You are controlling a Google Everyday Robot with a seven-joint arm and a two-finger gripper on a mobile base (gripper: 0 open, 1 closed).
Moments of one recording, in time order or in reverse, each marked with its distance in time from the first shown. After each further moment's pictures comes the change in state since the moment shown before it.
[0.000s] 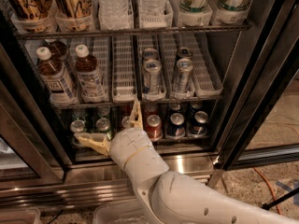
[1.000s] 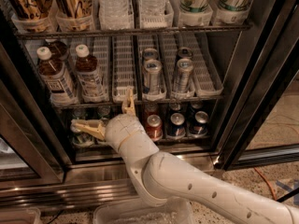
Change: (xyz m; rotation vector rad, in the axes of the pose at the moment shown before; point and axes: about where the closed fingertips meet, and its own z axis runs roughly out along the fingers) arm 0.002 -0.008 0.050 -0.019 -0.068 -0.059
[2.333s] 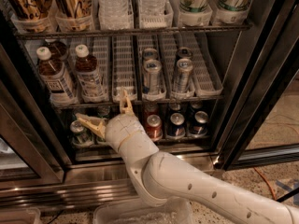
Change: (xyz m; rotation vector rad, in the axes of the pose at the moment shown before) arm 0.000 0.000 0.001 0.000 -0.001 -0.001
